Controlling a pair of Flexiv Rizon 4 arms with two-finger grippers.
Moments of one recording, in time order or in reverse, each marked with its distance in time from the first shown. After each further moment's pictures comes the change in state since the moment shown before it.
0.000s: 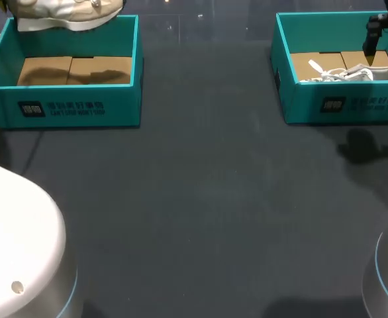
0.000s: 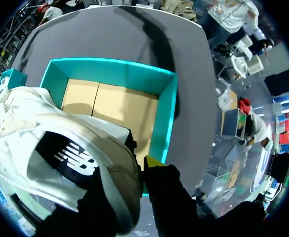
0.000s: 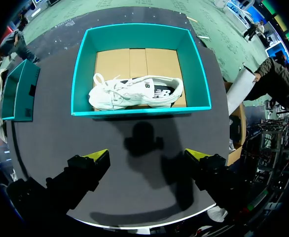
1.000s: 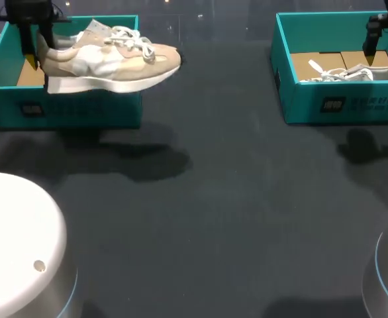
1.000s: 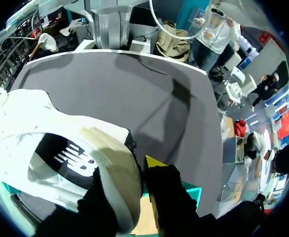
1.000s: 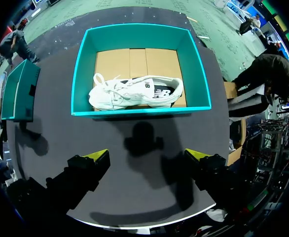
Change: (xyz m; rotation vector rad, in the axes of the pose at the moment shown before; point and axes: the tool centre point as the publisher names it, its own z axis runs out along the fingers) left arm -0.082 -0.290 0.003 0.265 0.072 0.085; right arm 0.000 0.000 0.000 0.000 0.000 0.000
